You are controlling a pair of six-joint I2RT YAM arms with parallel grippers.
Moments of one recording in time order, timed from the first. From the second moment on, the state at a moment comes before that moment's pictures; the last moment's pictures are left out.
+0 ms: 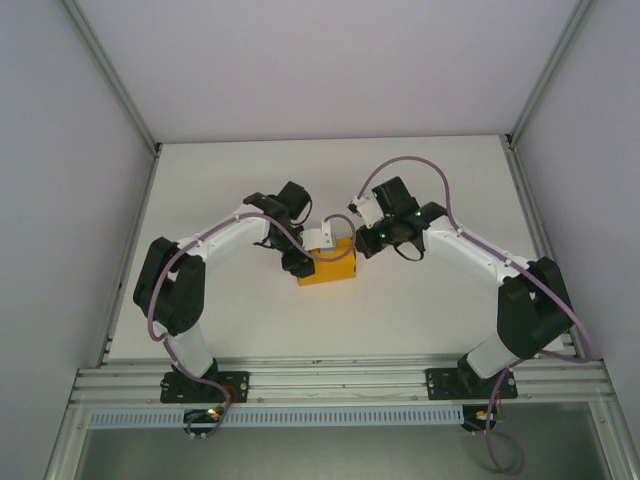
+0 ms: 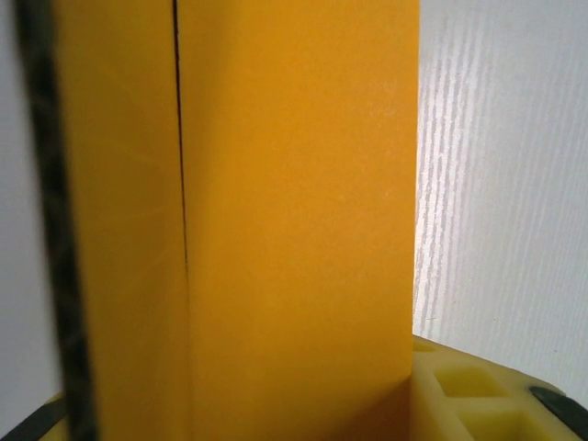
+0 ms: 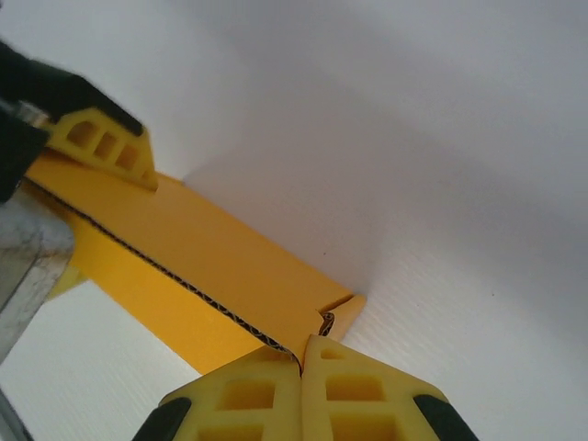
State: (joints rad) left arm -0.65 1.77 1.32 -0.92 0.35 0.74; right arm 0.50 1.54 1.12 -0.53 -0.28 0.07
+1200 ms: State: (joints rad) left arm -0.67 1.75 1.32 -0.82 0.28 0.65; right arm 0.73 1.41 0.76 -0.01 0.28 0.45
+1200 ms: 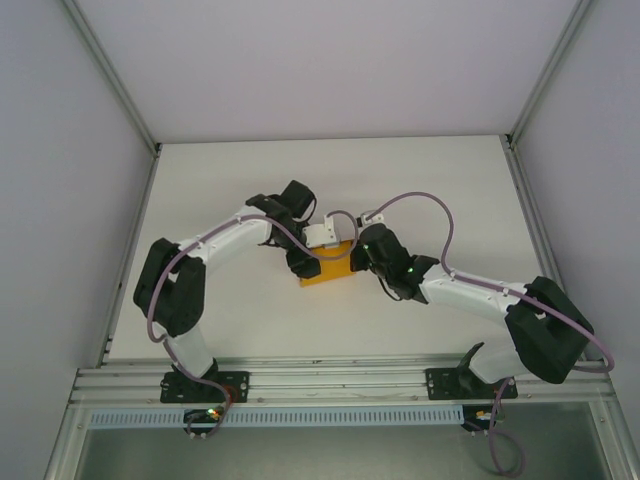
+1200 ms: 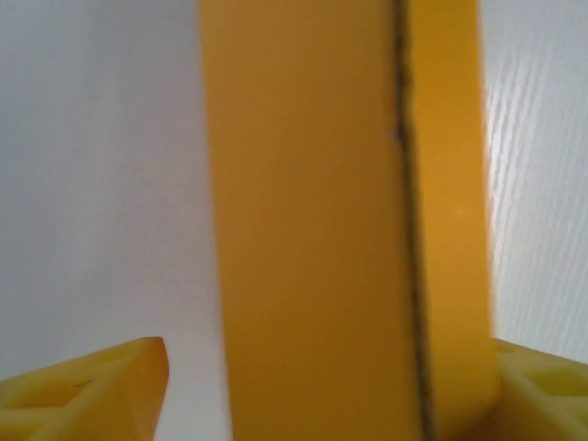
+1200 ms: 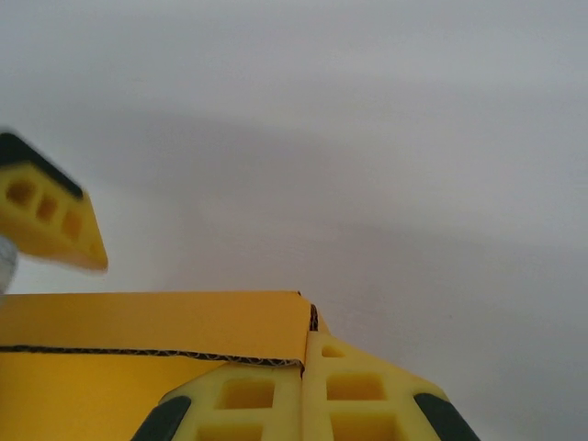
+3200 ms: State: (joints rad) left arm -0.51 1.36 1.03 -0.70 0.30 -0.54; right arm 0.92 1.58 1.04 -0.40 0.57 0.62
